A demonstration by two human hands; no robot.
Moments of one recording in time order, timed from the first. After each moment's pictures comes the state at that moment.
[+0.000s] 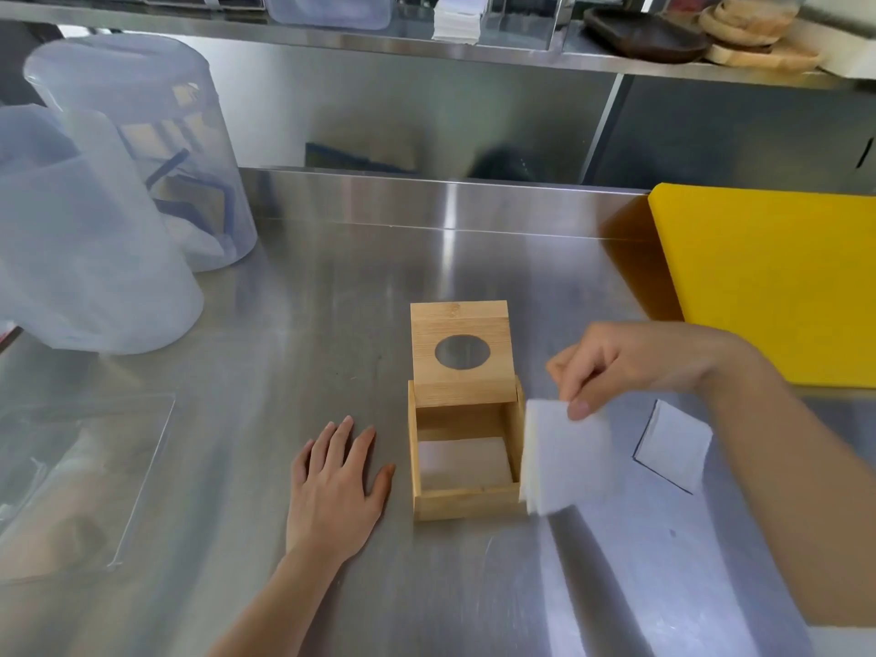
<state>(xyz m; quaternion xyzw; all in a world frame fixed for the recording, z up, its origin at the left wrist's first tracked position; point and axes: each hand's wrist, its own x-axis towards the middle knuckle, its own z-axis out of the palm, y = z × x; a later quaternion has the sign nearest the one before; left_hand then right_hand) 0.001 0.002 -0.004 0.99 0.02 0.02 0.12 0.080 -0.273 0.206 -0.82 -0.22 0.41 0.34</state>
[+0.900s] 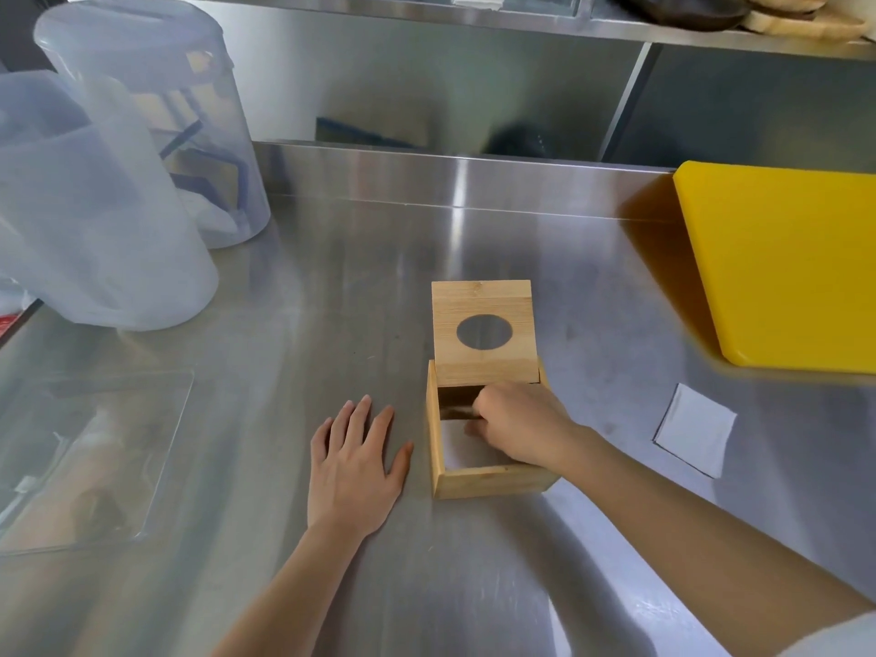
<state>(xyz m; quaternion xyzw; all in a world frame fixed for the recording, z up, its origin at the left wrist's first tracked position) 0.001 0.004 -0.006 0.99 0.00 0.04 0.11 0.054 -0.185 0.087 -0.96 -0.23 0.15 0.05</state>
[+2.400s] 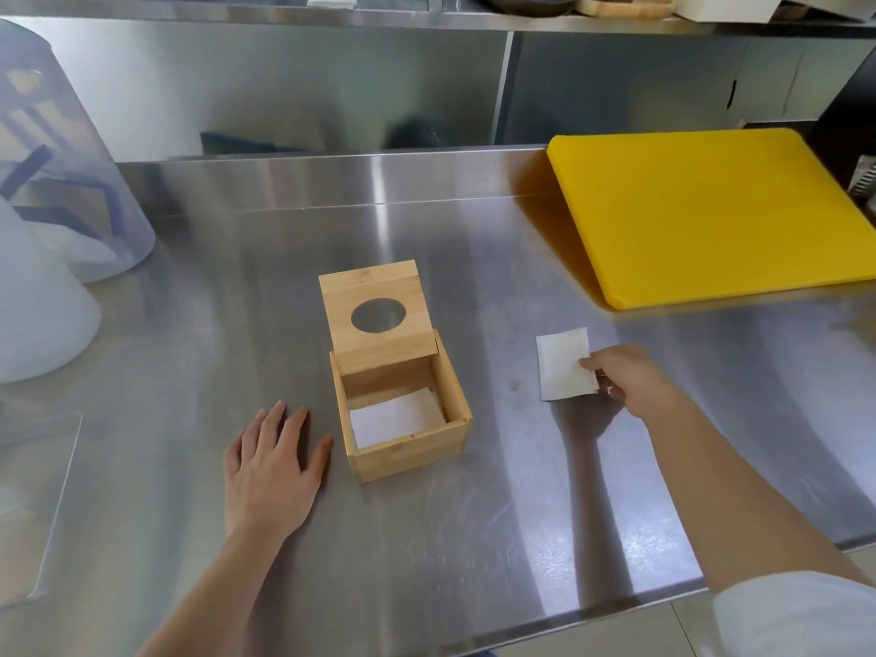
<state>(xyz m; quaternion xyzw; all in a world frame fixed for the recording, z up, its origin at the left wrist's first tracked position) 0.001 0.003 -0.007 0.99 0.01 0.05 0.13 0.046 -0.392 0.053 -0.77 0.40 0.05 0.50</state>
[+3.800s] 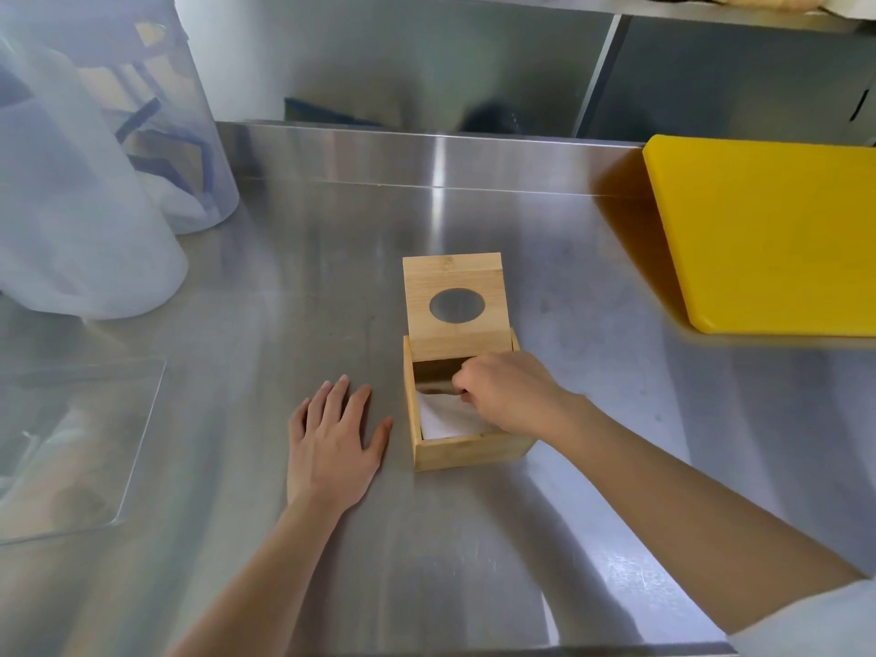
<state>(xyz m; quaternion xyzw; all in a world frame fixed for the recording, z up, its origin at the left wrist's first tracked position) 0.002 0.004 -0.005 0.99 0.01 0.02 0.12 0.053 -0.197 0.085 -0.96 -0.26 0.12 0.01</state>
